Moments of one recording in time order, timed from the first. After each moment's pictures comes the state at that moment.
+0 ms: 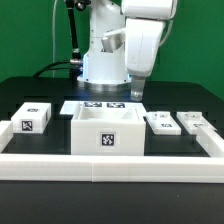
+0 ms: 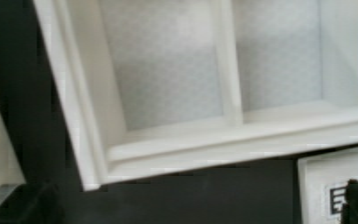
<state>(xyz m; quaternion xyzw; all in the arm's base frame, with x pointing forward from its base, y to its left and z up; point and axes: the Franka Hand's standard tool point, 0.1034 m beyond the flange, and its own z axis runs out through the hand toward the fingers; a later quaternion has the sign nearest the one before) 0.531 0.020 0.094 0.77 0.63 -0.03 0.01</state>
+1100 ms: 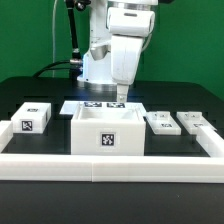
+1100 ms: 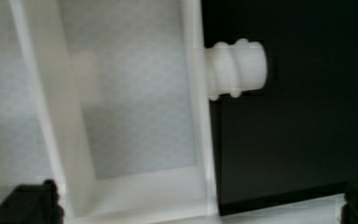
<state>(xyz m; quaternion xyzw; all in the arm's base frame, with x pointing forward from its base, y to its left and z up) 0.453 0.007 0.071 0.76 0.65 -0.04 0.00</state>
